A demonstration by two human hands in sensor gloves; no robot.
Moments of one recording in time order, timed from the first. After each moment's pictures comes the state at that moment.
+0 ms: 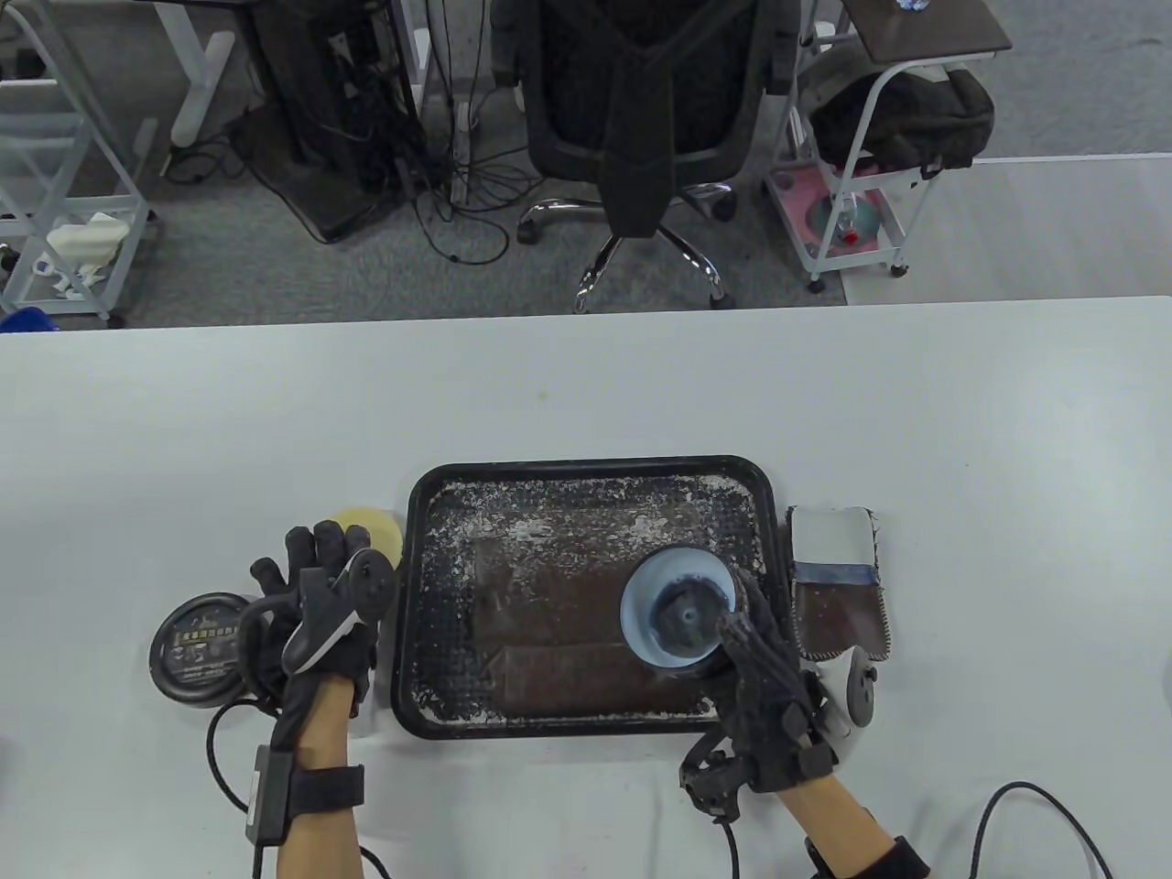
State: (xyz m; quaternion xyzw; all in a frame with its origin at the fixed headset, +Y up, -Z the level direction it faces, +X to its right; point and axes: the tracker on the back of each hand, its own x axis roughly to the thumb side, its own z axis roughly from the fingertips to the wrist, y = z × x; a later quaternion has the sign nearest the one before) left_hand -0.280 -0.783 -0.293 -0.10 0.04 -0.03 0.99; right_hand 0.147 -0.792 -0.186 0.06 0.01 0.50 0.86
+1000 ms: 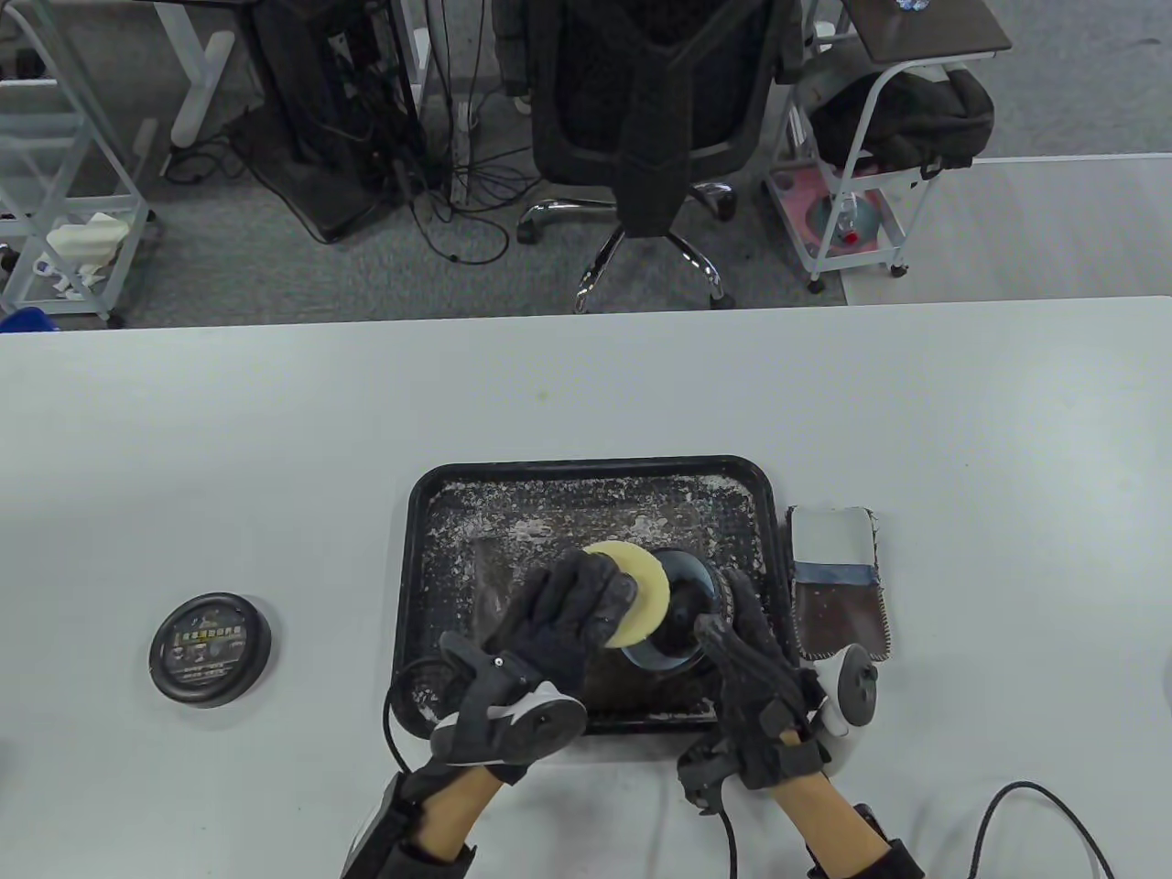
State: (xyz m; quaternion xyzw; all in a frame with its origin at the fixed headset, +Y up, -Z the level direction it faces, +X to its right) left_hand -0.084 -0.702 -0.183 0.17 -0.36 0.09 0.91; right_hand 0.144 -0.790 -0.187 0.04 0.00 0.56 0.83
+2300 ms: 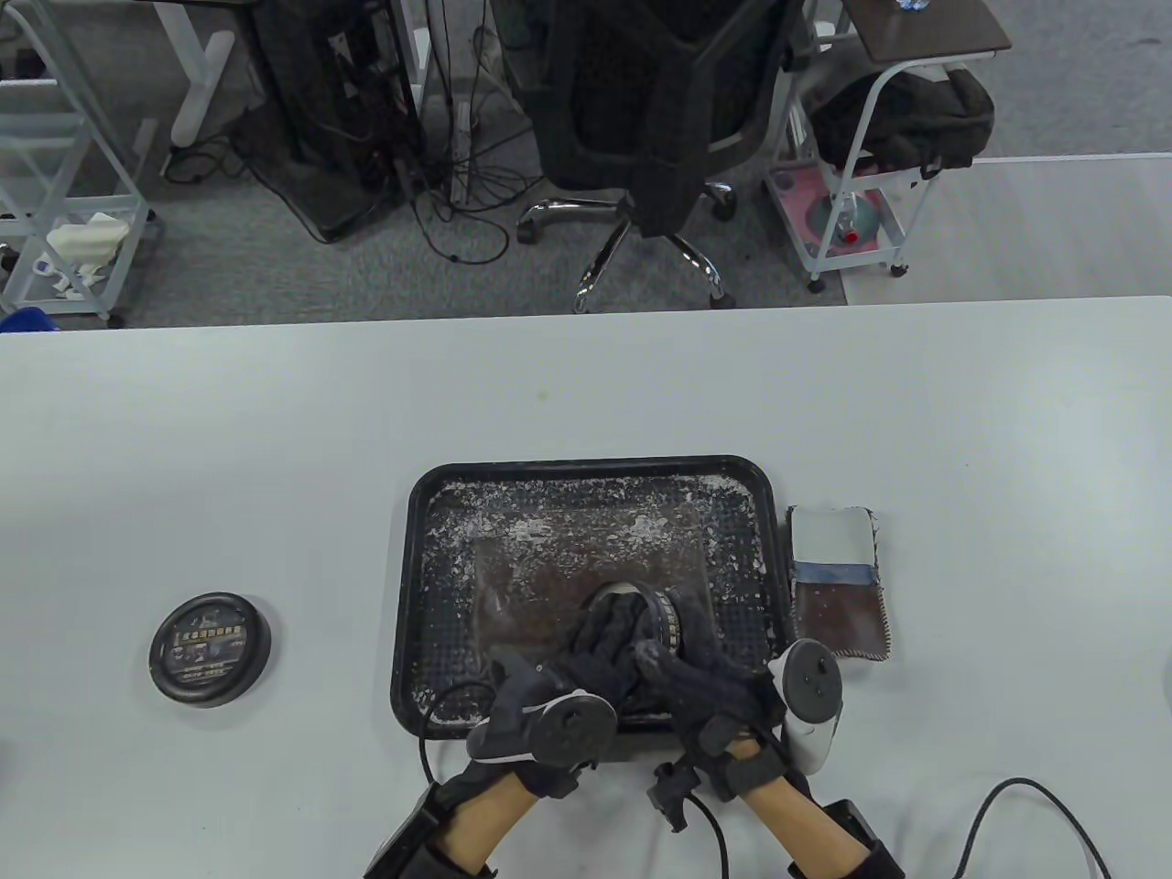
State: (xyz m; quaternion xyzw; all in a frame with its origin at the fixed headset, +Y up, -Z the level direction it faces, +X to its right) left_hand -0.065 -0.730 -0.182 0.08 -0.40 0.14 0.90; right_hand 0.117 -0.784 -0.186 0.06 0.04 0.66 0.74
